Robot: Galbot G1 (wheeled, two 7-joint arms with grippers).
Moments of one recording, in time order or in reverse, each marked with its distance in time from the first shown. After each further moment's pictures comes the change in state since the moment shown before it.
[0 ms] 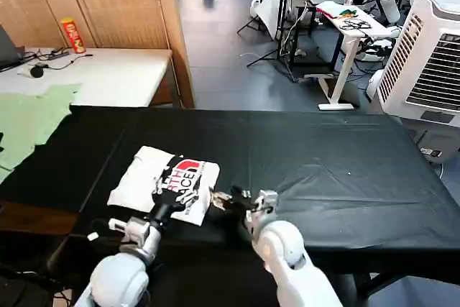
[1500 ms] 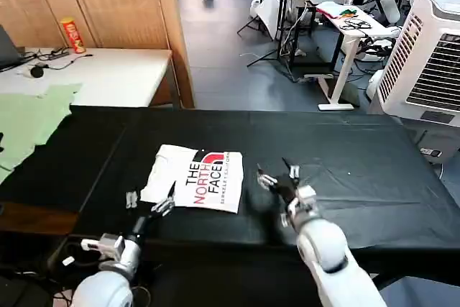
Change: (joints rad) left arm 0.143 -0.009 -0.120 -0.010 -0.119 -0.104 -0.084; right arm -0.143 -0.222 0.133 0.167 -0.473 0.305 -0.070
